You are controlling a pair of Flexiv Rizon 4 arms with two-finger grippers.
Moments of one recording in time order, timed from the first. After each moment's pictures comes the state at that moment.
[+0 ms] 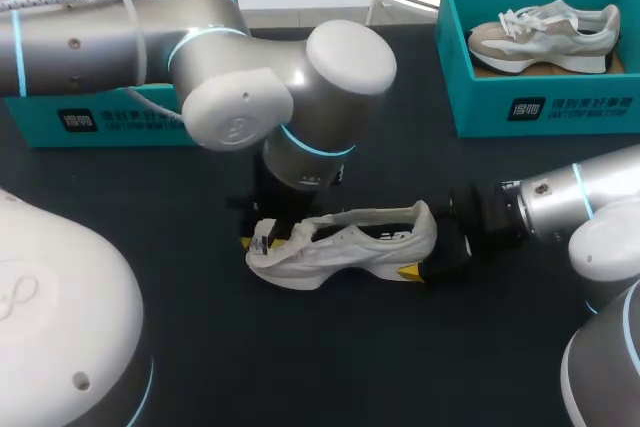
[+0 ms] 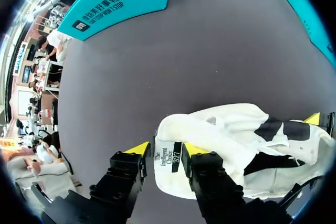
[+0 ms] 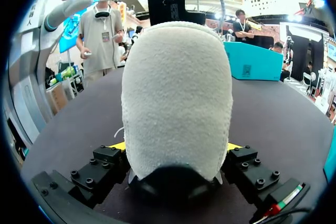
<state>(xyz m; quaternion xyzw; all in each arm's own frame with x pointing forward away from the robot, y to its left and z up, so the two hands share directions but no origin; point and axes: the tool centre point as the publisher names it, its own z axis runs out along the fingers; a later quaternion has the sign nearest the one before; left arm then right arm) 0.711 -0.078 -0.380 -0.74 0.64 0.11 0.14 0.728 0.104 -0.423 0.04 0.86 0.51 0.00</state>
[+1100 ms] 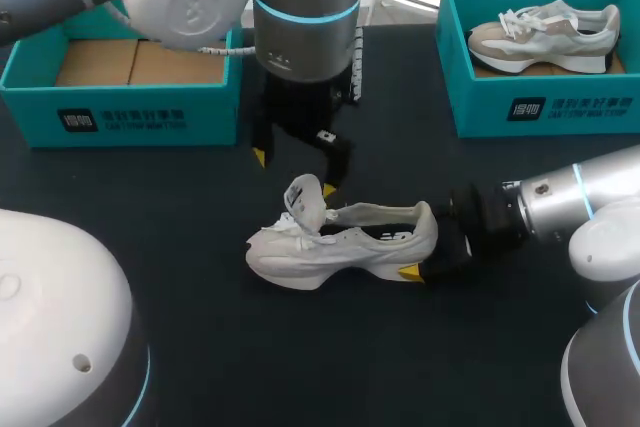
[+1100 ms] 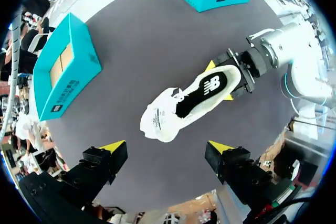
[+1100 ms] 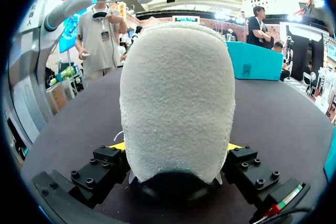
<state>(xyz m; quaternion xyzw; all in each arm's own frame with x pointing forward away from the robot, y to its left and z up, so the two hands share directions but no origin) 0.701 -0.139 -0.208 -0.48 0.88 0.03 0.02 0.728 0.104 -0.424 0.04 0.86 0.51 0.00</state>
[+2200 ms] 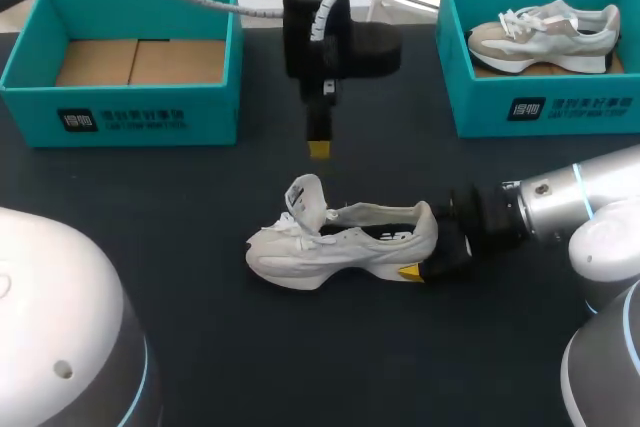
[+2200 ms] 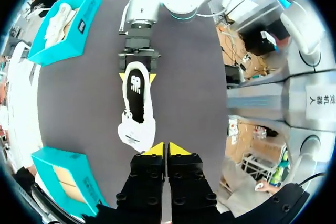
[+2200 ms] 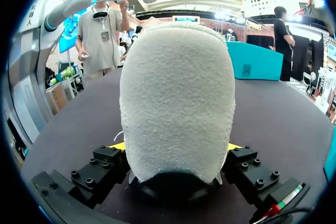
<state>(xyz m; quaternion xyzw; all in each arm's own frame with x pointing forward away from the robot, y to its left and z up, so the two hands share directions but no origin) 0.685 -0.161 -0.141 0.03 0.99 -0.01 -0.11 0.728 0.104 -0.424 0.04 0.86 0.51 0.00</state>
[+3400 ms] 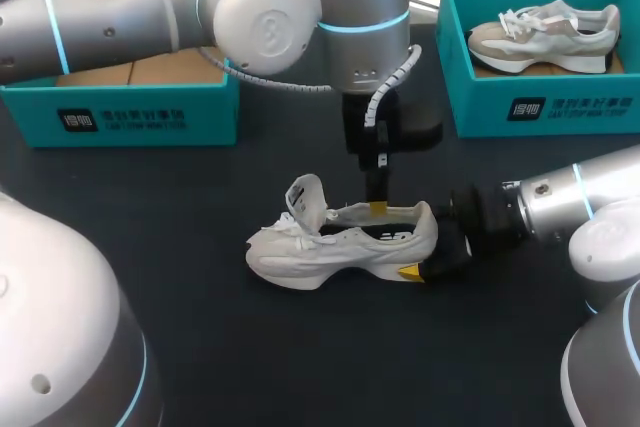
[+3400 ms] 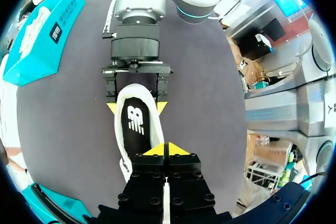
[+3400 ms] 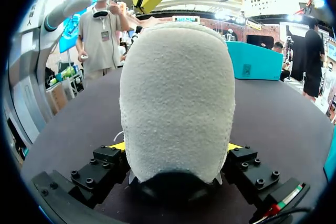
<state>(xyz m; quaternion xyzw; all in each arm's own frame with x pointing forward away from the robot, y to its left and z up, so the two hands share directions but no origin) 0.700 -0.241 -0.279 0.04 0.99 -0.06 -0.13 0.728 0.104 -0.424 0.04 0.86 0.51 0.00</state>
